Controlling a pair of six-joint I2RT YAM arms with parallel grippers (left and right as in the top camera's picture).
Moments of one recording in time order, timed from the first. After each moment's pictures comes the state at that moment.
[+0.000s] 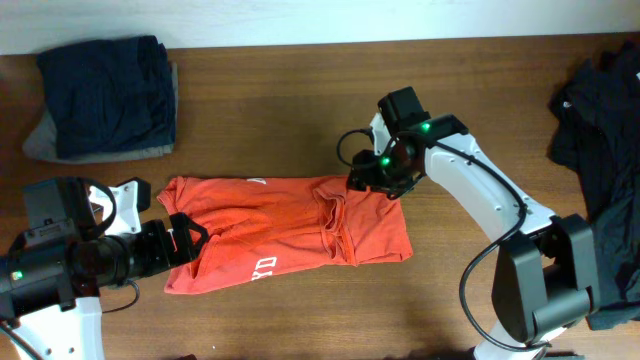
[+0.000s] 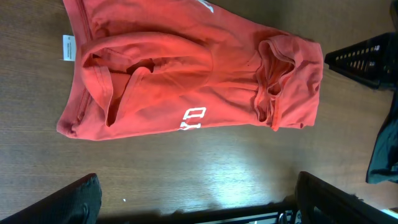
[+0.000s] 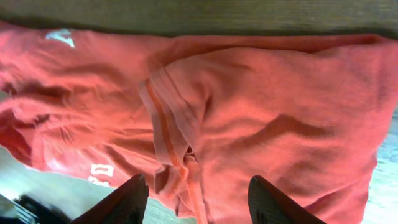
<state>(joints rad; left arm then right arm) 0.30 1.09 1.28 -1.45 0.44 -0.02 0.33 1.83 1.40 -0.89 -0.40 0.33</state>
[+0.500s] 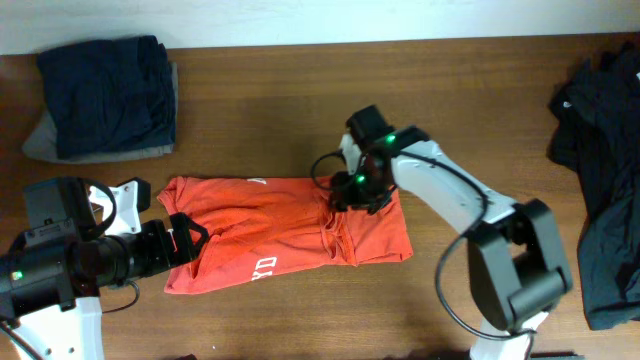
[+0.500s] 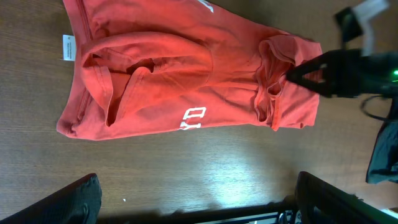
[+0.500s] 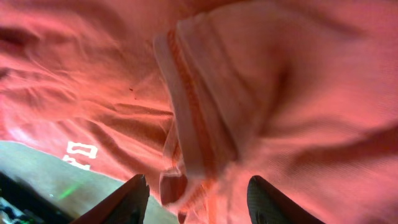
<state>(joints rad) 0.30 1.09 1.28 -1.45 0.44 -0.02 0.46 1.95 1.39 -0.87 -0.40 0.28</state>
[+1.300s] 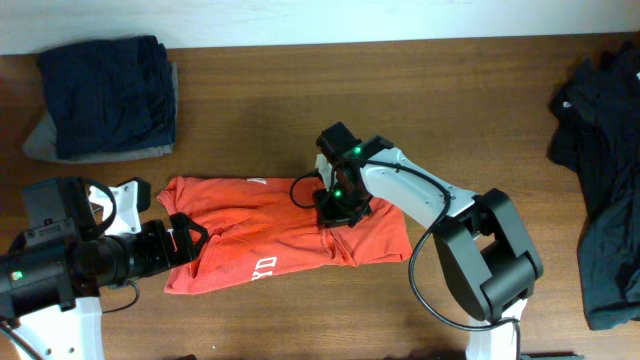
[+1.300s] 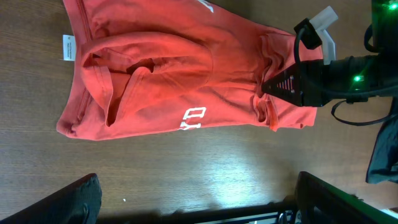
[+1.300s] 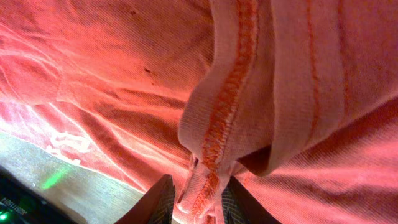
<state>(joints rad) 0.30 1.09 1.28 -1.45 0.44 -0.02 0.56 2.03 1.42 -0.89 -0.40 0.28</state>
